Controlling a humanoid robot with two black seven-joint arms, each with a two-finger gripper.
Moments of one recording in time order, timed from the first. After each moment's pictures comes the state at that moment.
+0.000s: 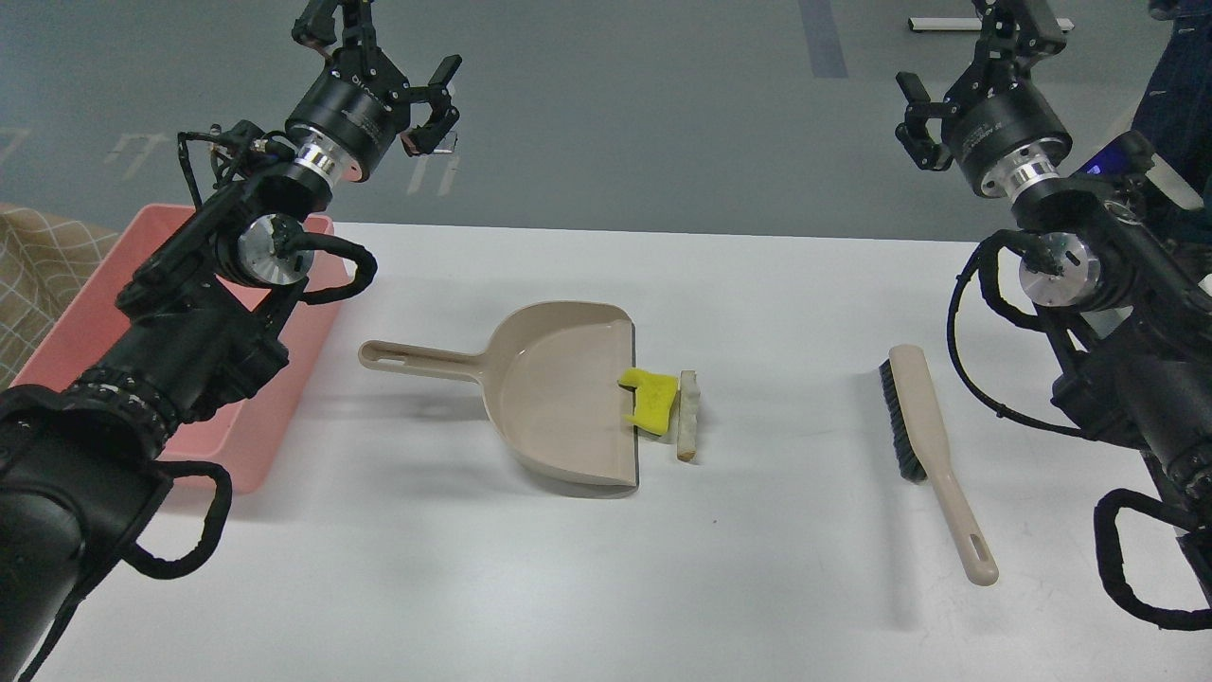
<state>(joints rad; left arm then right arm) -0.92 0.20 -1.01 -0.50 0.29 -0.49 -0.26 0.91 -0.19 1.06 0.61 -0.55 0.24 0.22</state>
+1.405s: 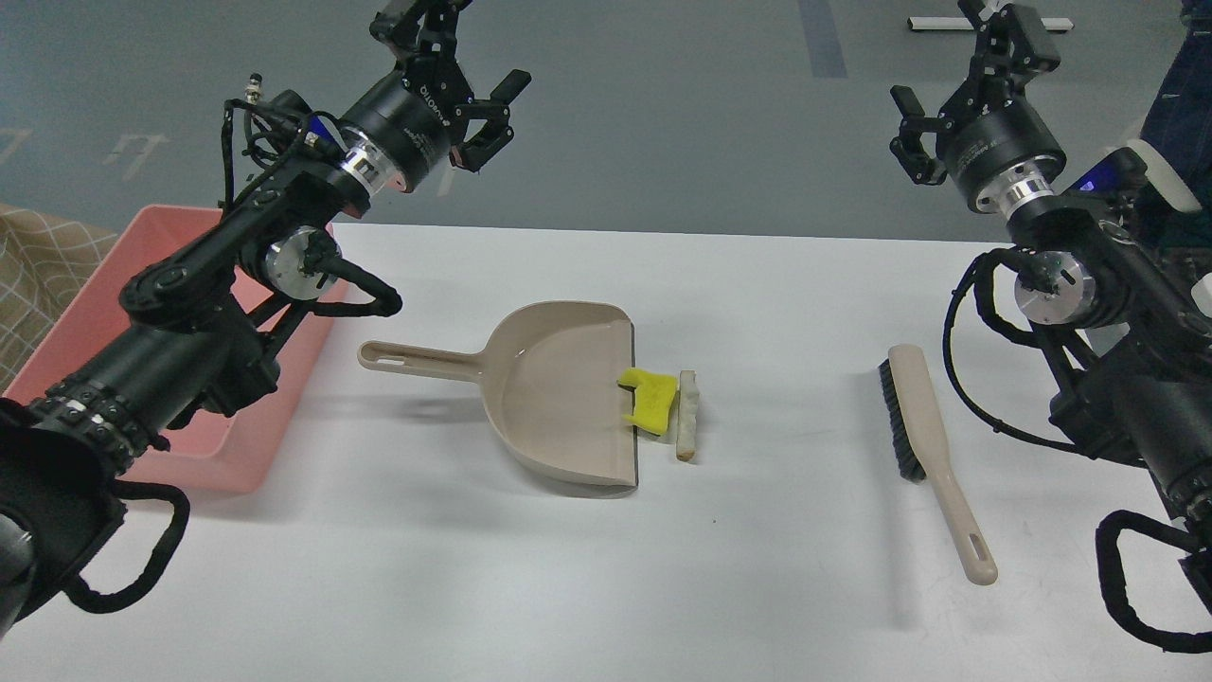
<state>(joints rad) -0.87 0.34 -0.81 -0.88 0.44 -0.35 -0.30 0.86 -0.20 1.06 0.67 -0.55 0.23 0.23</state>
